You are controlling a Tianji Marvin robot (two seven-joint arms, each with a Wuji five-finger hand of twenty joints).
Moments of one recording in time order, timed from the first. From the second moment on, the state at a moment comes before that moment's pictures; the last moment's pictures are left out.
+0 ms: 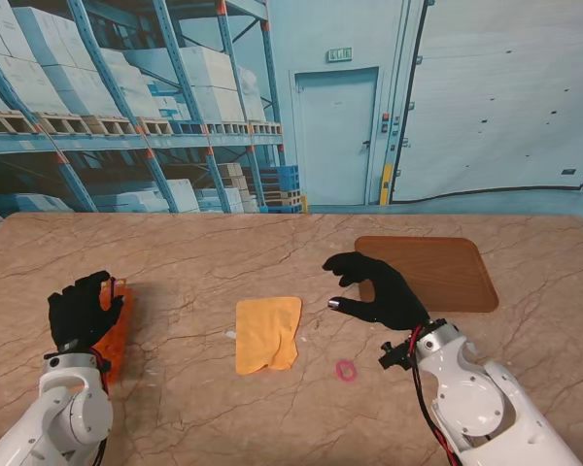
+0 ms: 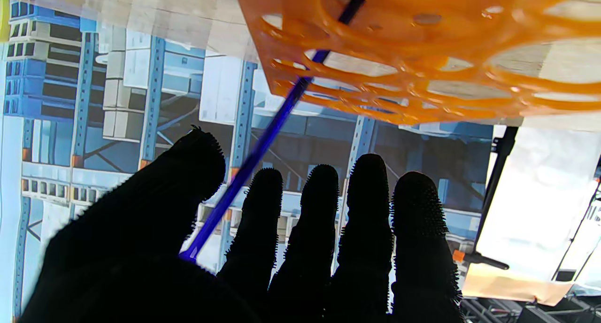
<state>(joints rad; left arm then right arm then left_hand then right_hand) 1.66 -1.16 -1.42 -1.35 0.85 0.15 0.63 -1.68 -1.13 1.31 -1.68 -0.34 -0.42 -0.07 0.77 -0.42 0.60 -0.07 0.48 0.16 0.57 0.41 0.61 0.25 0.44 0.45 0.52 0.30 0.72 0.65 0.23 0.29 1.26 0.67 0.41 -0.60 0.69 -0.06 0.45 -0.17 0.63 0.59 0.61 0.14 0.64 0.43 0.64 0.10 0.61 0.63 0.28 0.23 0.73 0.76</state>
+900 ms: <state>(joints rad) 1.69 -1.15 -1.46 -1.41 0.89 0.09 0.54 -1.68 -1.13 1.31 -1.68 -0.34 -0.41 -0.06 0.84 -0.41 0.59 -0.07 0.53 0.14 0.62 0.44 0.69 0.25 0.45 0.47 0.54 0.32 0.74 0.67 0.24 0.30 1.28 0.68 0.41 -0.60 0.69 -0.06 0.45 -0.17 0.63 0.59 0.61 0.14 0.64 0.43 0.64 0.10 0.61 0.63 0.28 0.23 0.73 0.76</state>
